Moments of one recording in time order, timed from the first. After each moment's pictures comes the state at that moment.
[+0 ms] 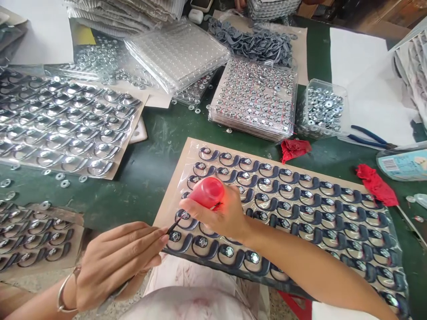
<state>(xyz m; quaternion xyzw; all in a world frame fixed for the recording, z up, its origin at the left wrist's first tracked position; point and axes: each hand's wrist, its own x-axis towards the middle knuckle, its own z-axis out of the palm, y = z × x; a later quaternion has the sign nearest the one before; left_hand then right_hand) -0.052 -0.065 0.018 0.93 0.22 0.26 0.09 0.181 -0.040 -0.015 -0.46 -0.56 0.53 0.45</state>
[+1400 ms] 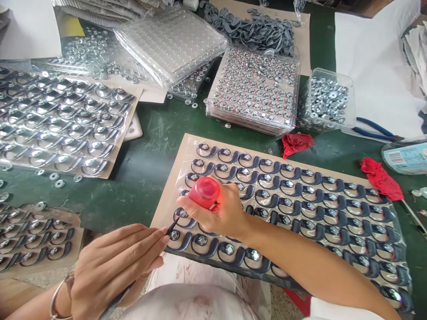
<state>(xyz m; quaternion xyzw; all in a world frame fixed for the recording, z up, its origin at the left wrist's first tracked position) -0.048 -0.077 0.007 0.93 0.24 0.28 0.07 0.182 -0.036 -0.010 -0.47 -0.68 0.38 0.41</state>
